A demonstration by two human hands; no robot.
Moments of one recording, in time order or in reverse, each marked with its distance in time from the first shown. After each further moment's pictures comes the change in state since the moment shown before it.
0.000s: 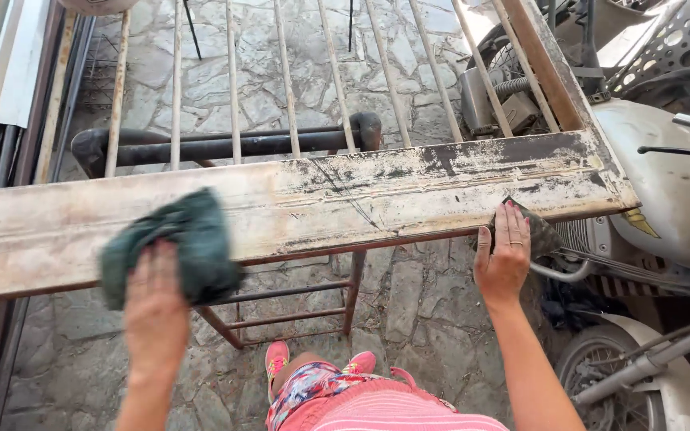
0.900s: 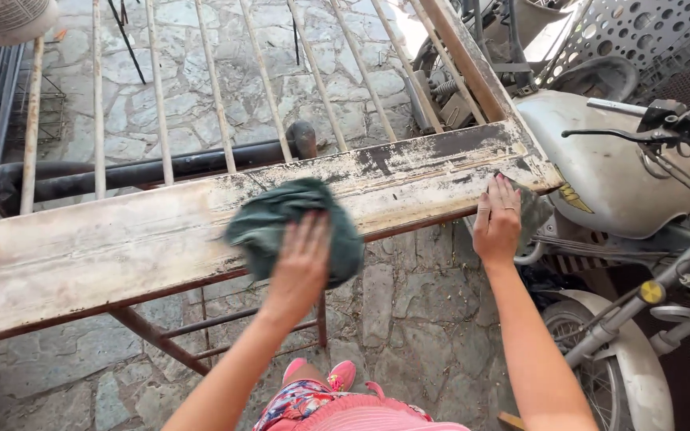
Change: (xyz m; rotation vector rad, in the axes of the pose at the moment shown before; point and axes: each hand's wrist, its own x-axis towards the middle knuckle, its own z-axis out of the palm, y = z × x) left_hand 0.110 0.252 -0.007 -0.372 0.069 0.414; right_hand 0.029 0.100 -0.022 0.034 -0.053 0.180
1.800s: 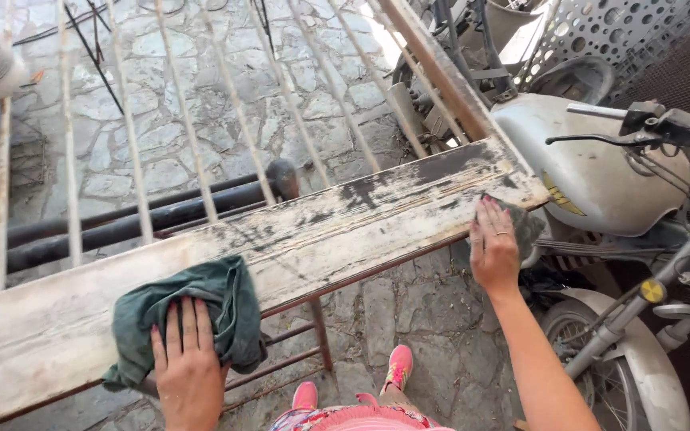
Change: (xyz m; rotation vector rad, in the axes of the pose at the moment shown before) left_hand -0.096 -0.086 -0.052 0.155 -0.163 -0.402; right_hand 0.006 0.002 -0.013 -0.055 -0.078 -0.054
